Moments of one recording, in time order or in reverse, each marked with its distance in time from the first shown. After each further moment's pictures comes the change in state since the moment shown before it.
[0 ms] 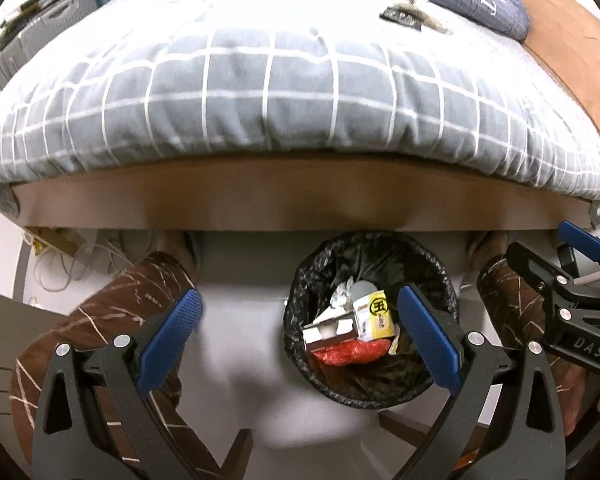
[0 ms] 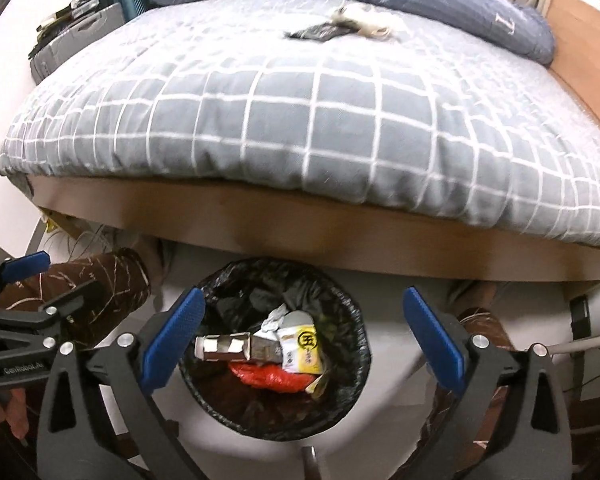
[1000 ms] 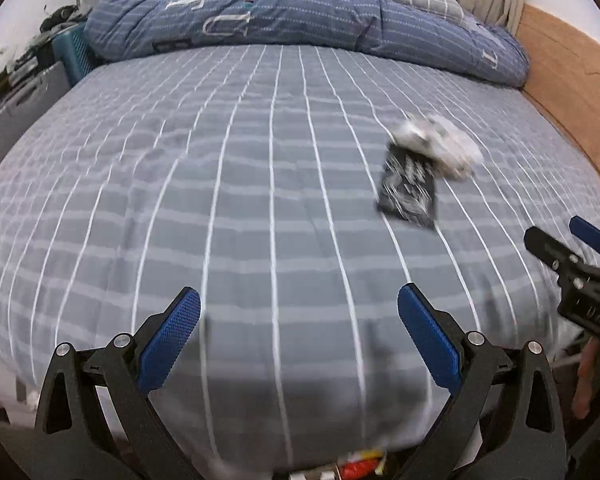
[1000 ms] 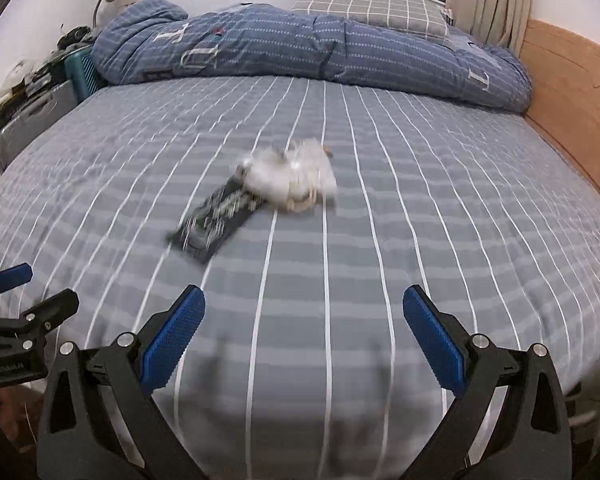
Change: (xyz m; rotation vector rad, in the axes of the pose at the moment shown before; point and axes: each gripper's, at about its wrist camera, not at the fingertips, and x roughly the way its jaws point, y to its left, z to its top) left arm 0.034 -0.034 0.230 0.039 -0.191 0.007; right arm 0.044 -0.092 0.212 0.062 -0.215 -0.071
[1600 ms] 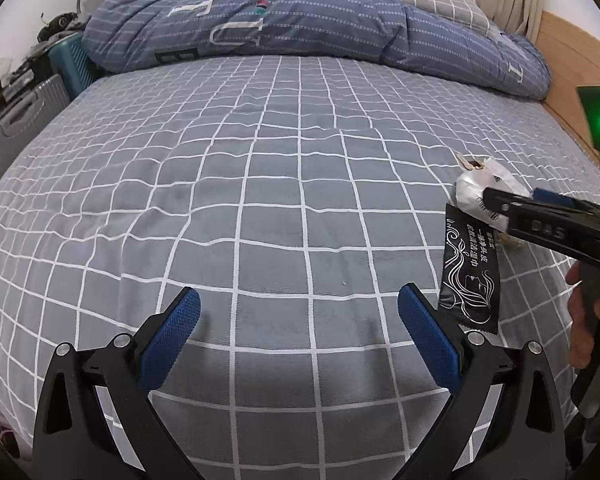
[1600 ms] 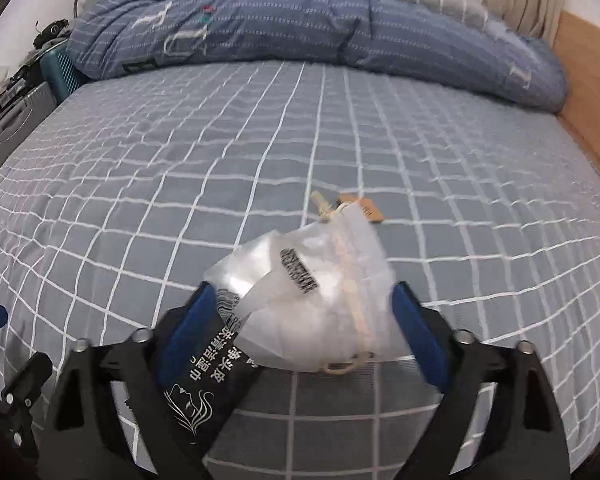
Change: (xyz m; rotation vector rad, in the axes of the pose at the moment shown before) left arm 0.052 0.021 0.061 -0.003 -0.021 0.040; right arm 0.132 0.021 0.099 0.004 0.119 0.039
